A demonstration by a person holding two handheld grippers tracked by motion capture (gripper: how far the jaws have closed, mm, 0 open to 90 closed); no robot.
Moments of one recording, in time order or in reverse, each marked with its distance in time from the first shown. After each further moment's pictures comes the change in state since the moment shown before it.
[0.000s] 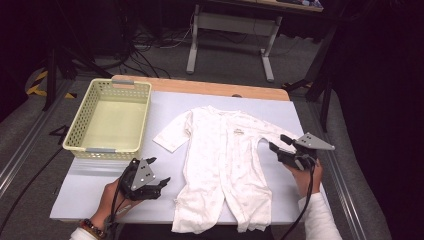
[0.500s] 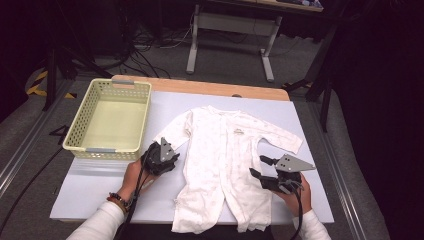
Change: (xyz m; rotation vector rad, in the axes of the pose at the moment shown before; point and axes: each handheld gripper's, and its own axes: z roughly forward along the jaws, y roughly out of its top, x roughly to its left) left arm 0.030 0.022 0.079 0.131 0.117 -0.035; right arm 0.075 -0.009 -0.016 0.068 0.187 -0.167
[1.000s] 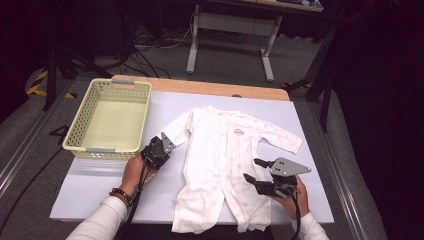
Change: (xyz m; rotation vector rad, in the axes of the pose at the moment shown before) left arm 0.010 0.001 0.006 0.123 0.026 -0.045; right arm 0.015 0.007 0.002 -0.006 0.070 -0.030
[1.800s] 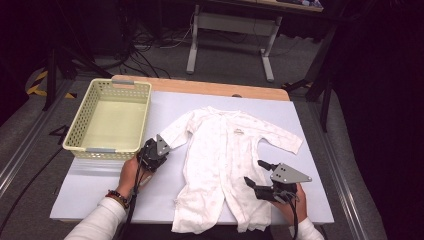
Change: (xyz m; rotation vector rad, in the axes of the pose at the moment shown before) left arm 0.001 -0.009 -0.005 -0.046 -0.020 0.000; right arm 0.010 -0.015 -0.002 -0.036 -0.097 0.011
